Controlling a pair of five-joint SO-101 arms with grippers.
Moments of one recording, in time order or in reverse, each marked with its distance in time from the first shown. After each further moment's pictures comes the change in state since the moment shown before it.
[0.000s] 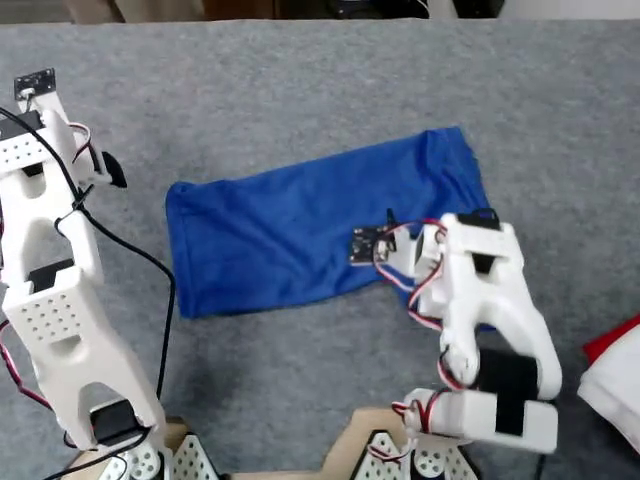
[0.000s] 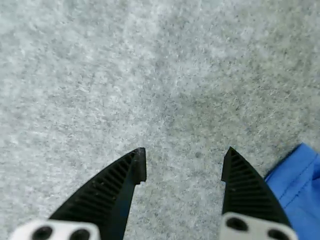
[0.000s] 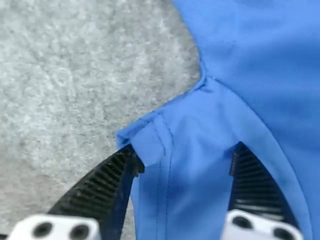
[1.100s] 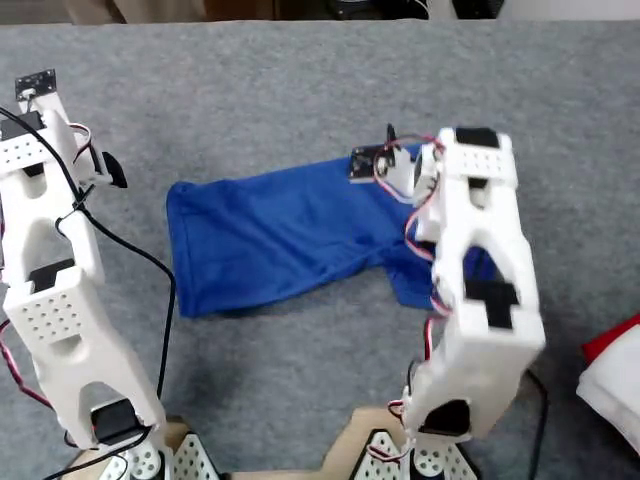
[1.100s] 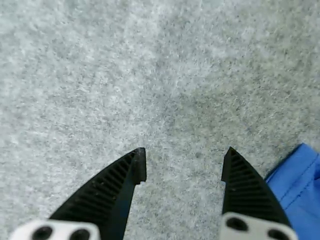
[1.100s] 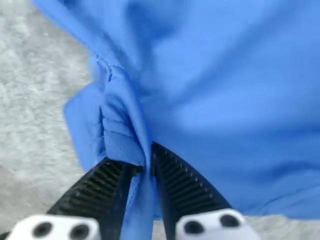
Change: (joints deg) left arm -0.3 0.0 0.0 0.0 0.0; right arm -3.0 25.7 -47.1 20.8 -5.8
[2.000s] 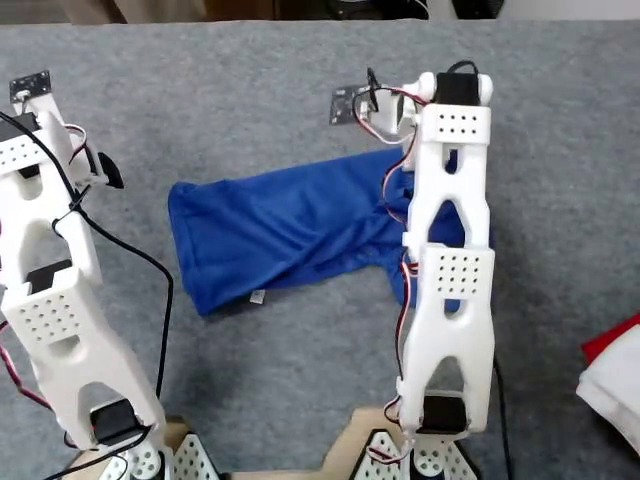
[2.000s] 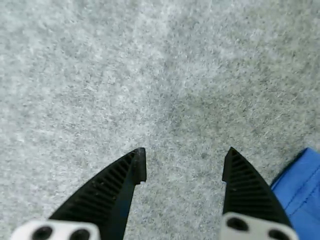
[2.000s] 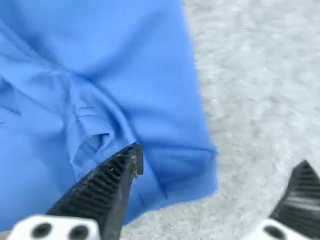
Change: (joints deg) left arm -0.6 0.0 0.0 0.0 0.0; right arm -4.6 35.6 -73.4 18.4 2.1
